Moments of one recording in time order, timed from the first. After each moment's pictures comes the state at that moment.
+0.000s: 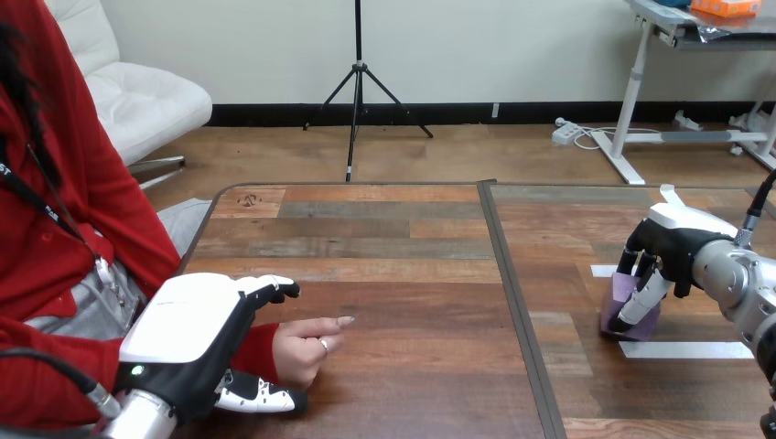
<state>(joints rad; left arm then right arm) 0.16 0.45 -0.03 -0.03 0.85 -0.29 0.00 -0.88 -0.55 0.42 1.33 -0.64 -0.12 0.15</state>
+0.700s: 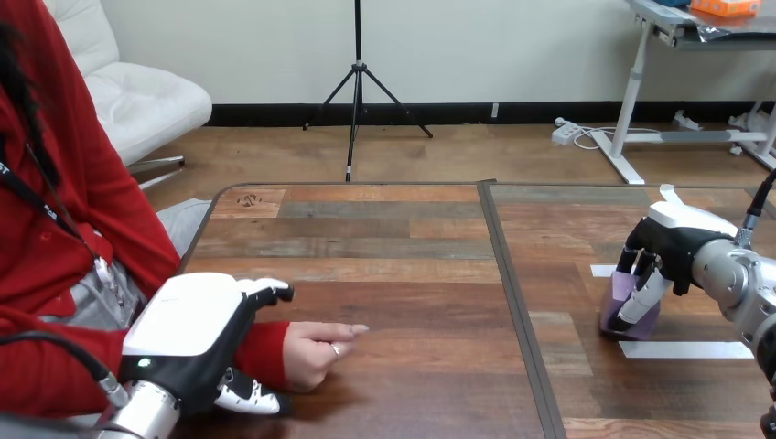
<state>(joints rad) 0.13 0.47 -0.08 -0.03 0.90 -0.18 -0.05 -0.88 -0.55 0.42 1.33 -0.64 -0.12 0.14</state>
